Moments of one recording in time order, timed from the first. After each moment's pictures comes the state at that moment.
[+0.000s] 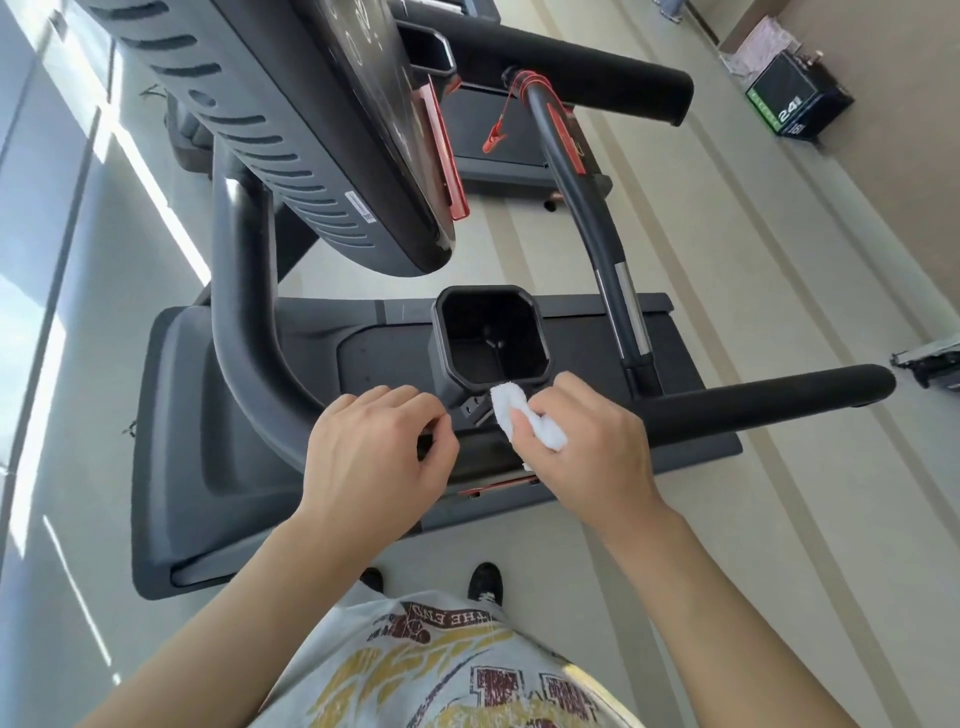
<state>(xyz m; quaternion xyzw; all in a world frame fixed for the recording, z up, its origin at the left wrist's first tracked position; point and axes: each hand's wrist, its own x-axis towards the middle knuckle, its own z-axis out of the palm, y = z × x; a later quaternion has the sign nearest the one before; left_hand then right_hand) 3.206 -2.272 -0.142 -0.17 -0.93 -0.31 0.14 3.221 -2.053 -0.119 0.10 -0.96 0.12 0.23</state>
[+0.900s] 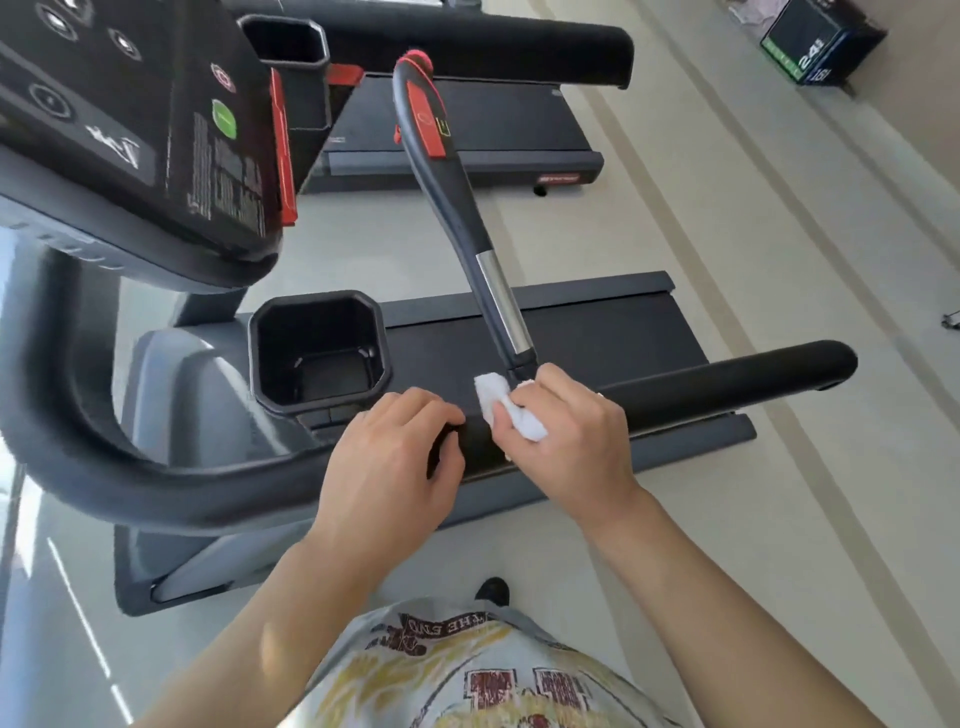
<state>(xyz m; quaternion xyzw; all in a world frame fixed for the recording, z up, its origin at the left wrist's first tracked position) 3.214 -2.104 -0.129 -0.21 -0.92 -0.34 0.06 3.207 -1.899 -0.135 0.11 -0.93 0.16 0.32</state>
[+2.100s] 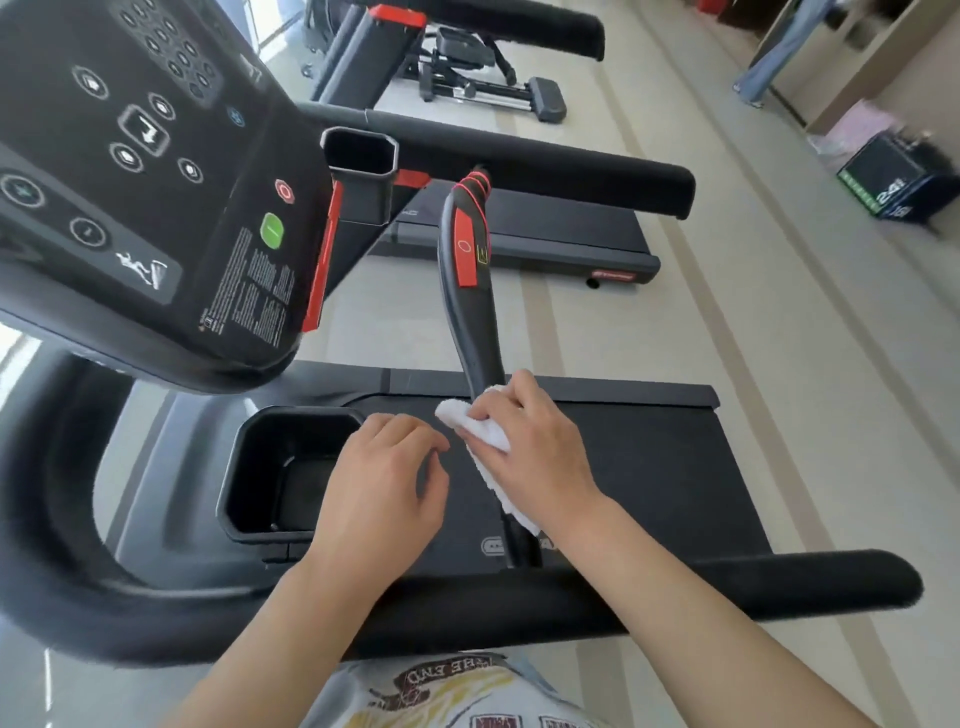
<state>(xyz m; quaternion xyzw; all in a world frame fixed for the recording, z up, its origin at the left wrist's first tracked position) 3.115 -2.067 -0.131 -0.09 -0.93 -0.33 0.15 3.058 -1.881 -0.128 0.21 -0.94 0.21 0.15</state>
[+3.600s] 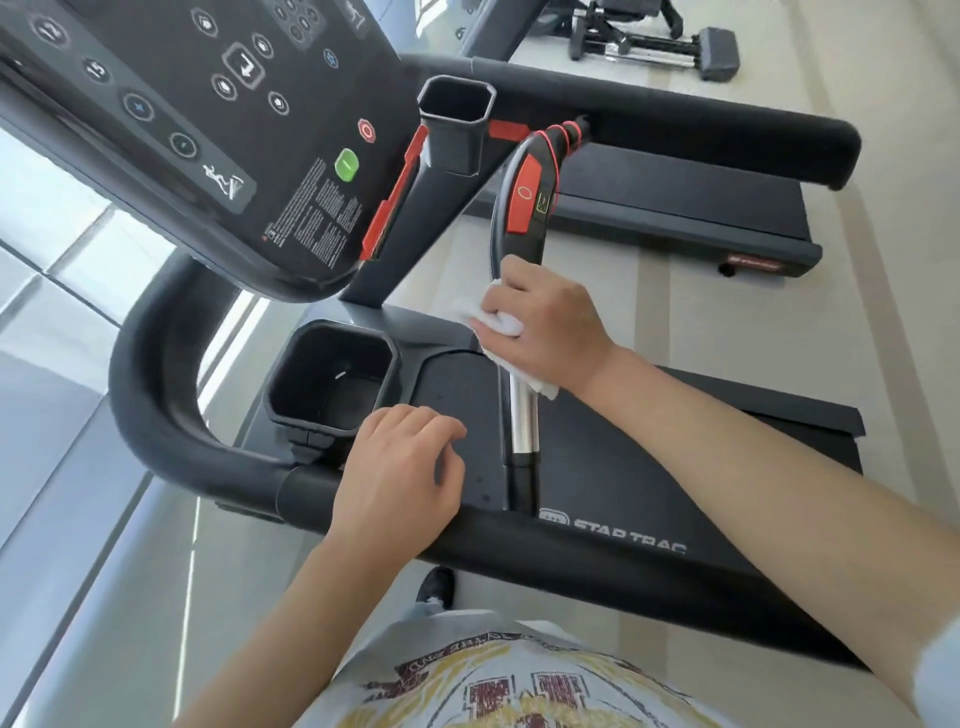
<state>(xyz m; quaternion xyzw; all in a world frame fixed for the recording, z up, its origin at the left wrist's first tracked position) 3.170 -2.019 -0.129 0.02 -0.97 -0.22 0.12 2.964 -1.877 -0.110 0.45 -0.83 0.25 0.21</state>
